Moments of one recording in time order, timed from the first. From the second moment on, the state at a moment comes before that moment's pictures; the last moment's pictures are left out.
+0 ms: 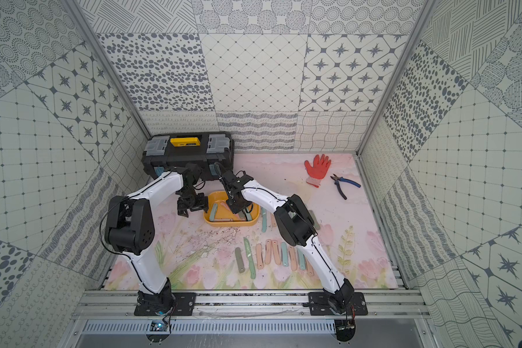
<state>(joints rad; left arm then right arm) -0.18 1.87 1.42 -1.13 0.02 -0.41 0.81 2.42 2.12 -0.96 0.04 0.15</state>
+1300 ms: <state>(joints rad) -0.18 1.87 1.42 -1.13 0.02 -0.41 0.81 2.38 2.16 -0.99 0.05 0.15</state>
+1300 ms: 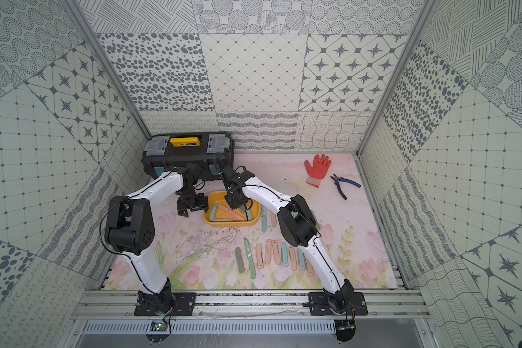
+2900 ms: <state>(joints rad) -0.18 1.87 1.42 -1.13 0.04 -0.41 0.36 1.59 1.20 -0.81 0.09 0.21</state>
